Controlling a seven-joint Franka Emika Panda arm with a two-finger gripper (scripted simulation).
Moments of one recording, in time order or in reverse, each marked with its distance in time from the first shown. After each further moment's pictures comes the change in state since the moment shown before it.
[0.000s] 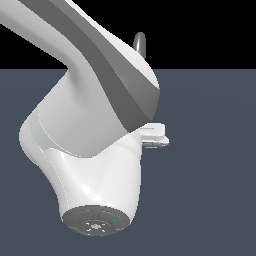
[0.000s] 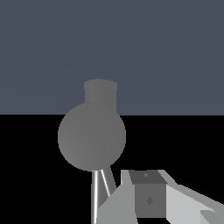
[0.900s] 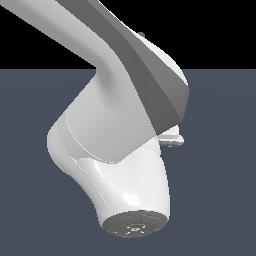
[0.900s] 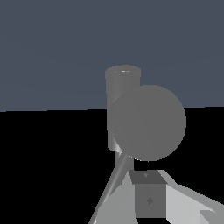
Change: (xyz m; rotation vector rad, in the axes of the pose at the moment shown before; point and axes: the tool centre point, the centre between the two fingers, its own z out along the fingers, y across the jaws) arm -0.009 -0.030 0.005 -0.035 -0.051 0.023
